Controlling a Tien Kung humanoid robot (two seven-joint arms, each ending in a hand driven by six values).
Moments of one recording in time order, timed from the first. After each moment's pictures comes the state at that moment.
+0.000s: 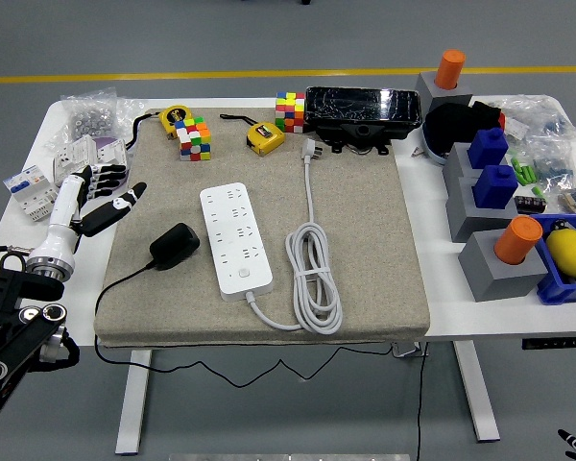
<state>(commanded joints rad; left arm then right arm) -0.28 0.32 -1.03 -1.10 1.20 0.44 -0.19 0.04 -0.31 1.01 0.42 -0.56 -0.04 -0.12</state>
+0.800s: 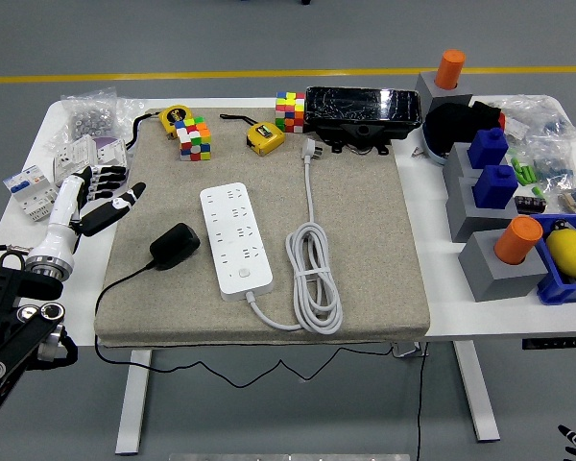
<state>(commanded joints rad) -0.29 0.32 -1.05 -1.11 1.21 0.42 -0.17 0.06 -0.31 1.01 0.41 -0.56 -0.04 -0.12</state>
